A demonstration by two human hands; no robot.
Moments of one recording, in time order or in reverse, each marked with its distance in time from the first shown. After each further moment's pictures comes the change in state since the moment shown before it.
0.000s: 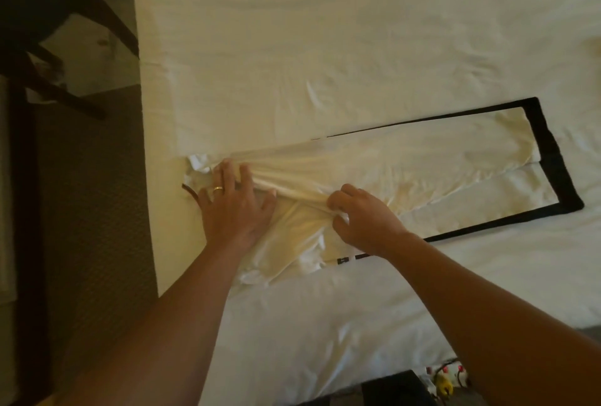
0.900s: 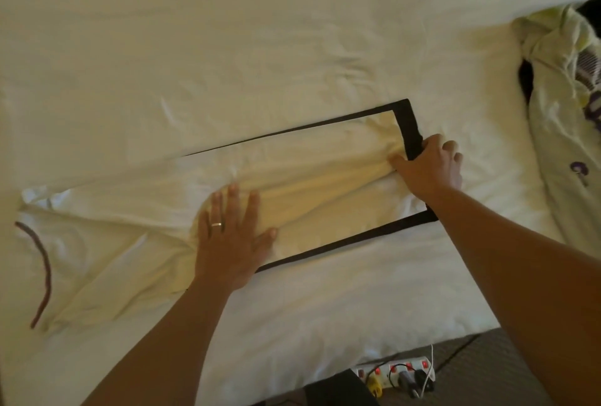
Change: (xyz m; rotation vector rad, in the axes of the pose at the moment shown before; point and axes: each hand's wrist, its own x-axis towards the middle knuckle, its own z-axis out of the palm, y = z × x) left_hand -0.039 0.221 0.079 0.099 0.157 0.289; right_hand -0.058 0.283 -0.185 -0.006 0.259 0.913
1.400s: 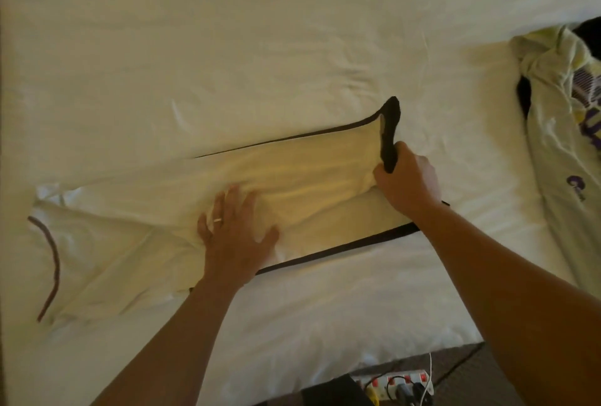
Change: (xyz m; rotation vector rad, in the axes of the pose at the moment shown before) left_hand 0.007 0.016 -0.028 -0.260 -0.029 -0.215; right_hand -0.035 -0.028 -0.007 0.104 -0.040 -0.295
